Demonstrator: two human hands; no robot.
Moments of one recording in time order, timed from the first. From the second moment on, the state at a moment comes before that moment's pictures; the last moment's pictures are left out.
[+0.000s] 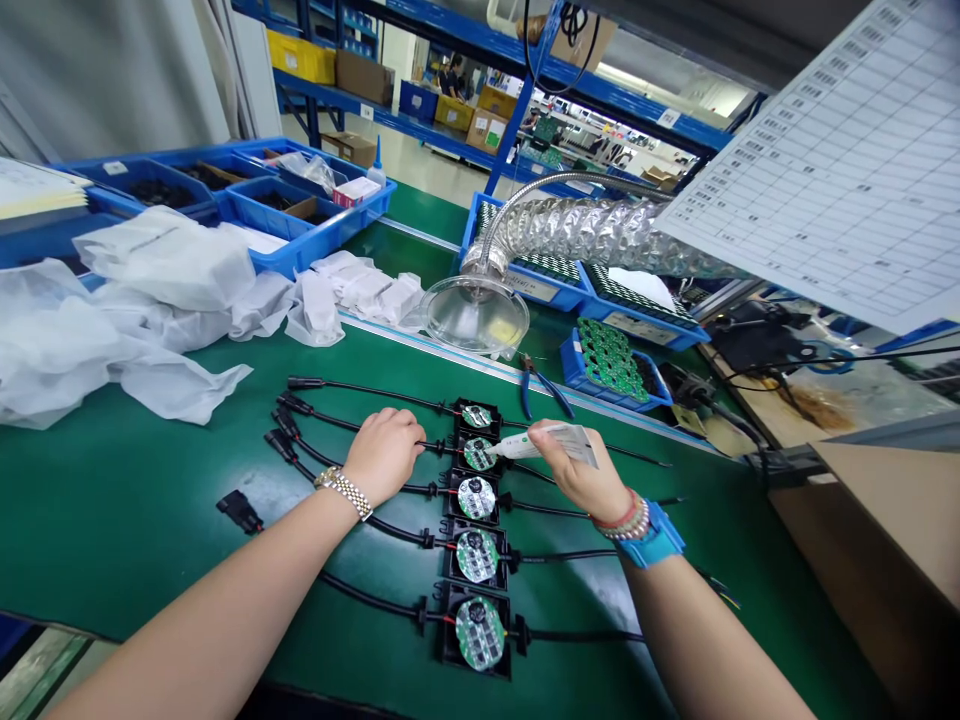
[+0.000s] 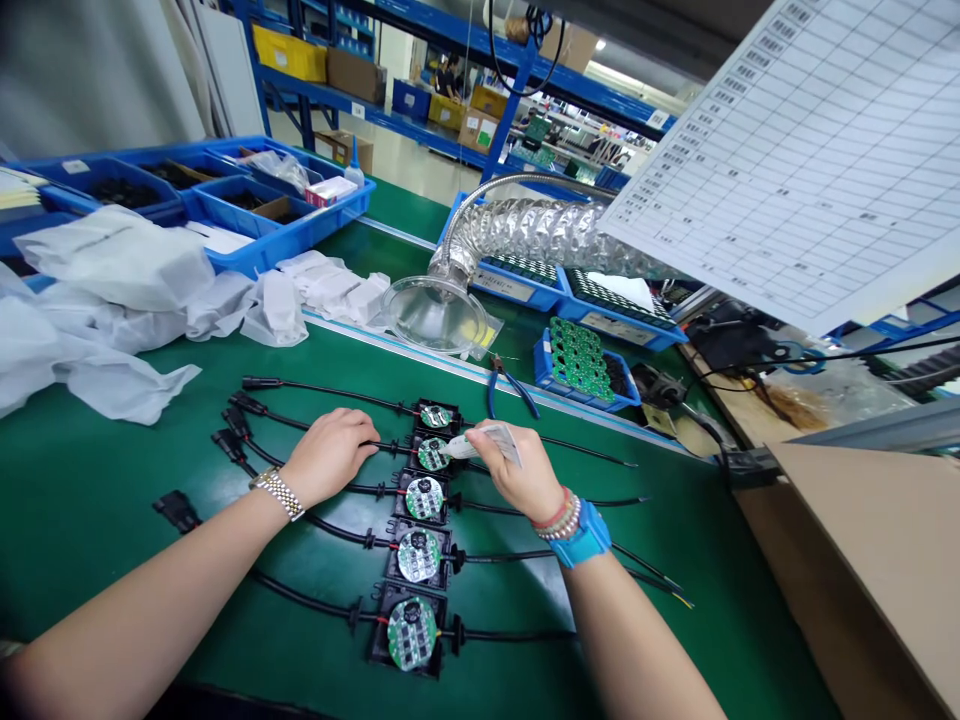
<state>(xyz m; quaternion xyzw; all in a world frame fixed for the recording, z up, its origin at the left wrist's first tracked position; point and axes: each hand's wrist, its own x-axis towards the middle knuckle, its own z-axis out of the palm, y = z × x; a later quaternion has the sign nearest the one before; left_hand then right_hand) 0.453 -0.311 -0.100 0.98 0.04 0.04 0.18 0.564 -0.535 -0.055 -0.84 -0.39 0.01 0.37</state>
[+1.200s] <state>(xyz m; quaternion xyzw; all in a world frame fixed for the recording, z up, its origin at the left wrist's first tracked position) 0.455 -0.310 -0.103 0.98 0.04 0.04 0.18 0.554 -0.522 -0.055 -0.81 -0.47 -0.03 0.34</state>
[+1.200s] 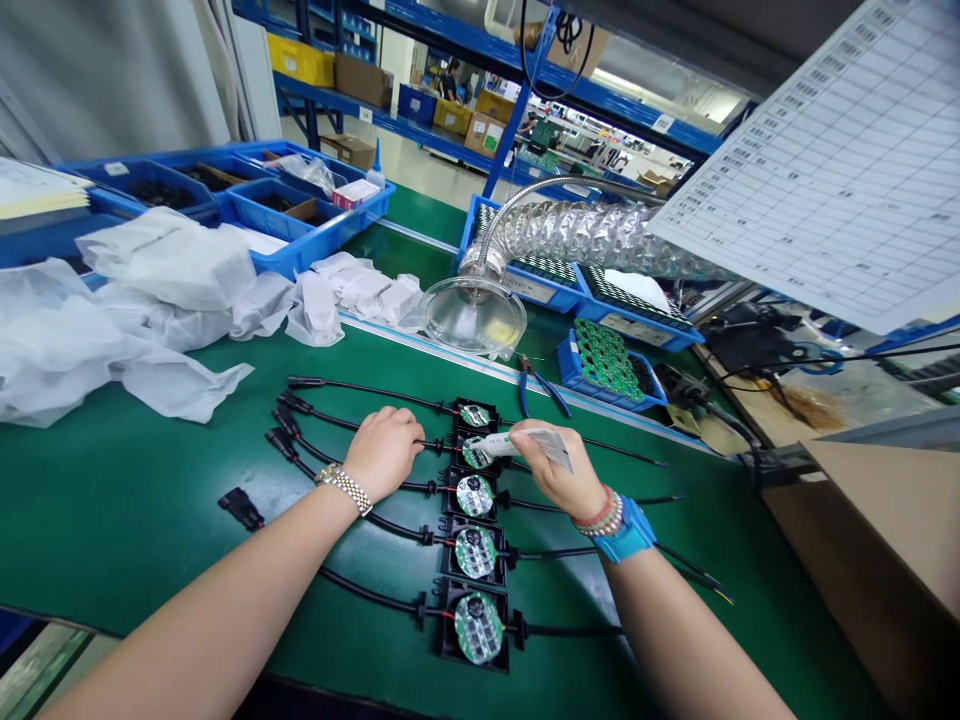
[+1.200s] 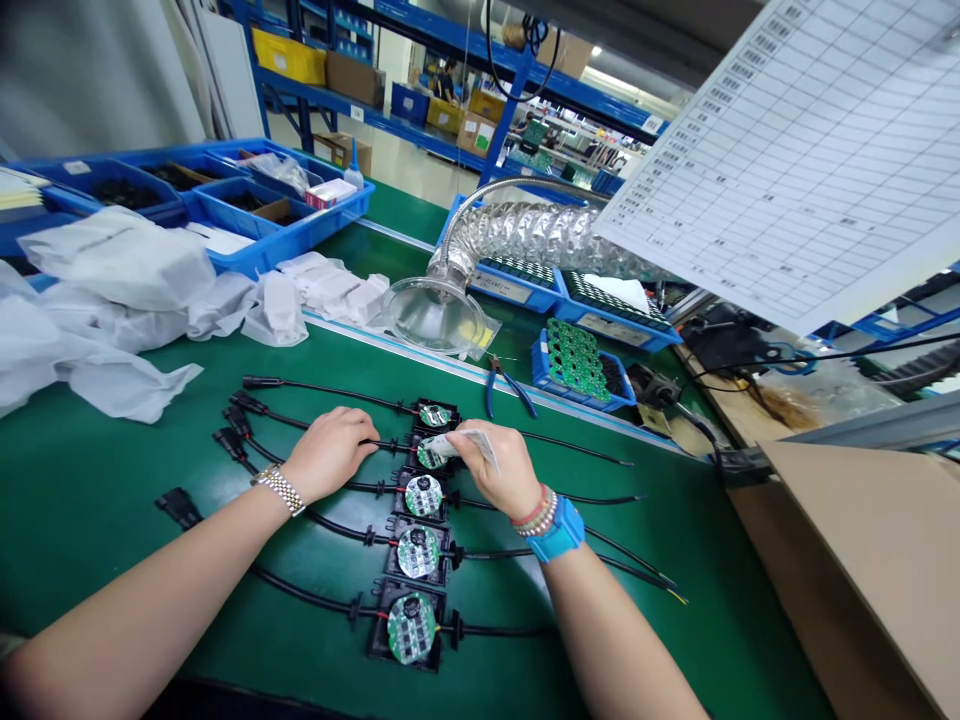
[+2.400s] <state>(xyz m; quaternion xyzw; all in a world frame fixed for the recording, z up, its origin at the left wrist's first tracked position) 0.449 -0.312 -0.090 0.98 0.04 0.05 0.17 0.536 -0.542 -0.041 -0.82 -0.51 -0.04 0.26</state>
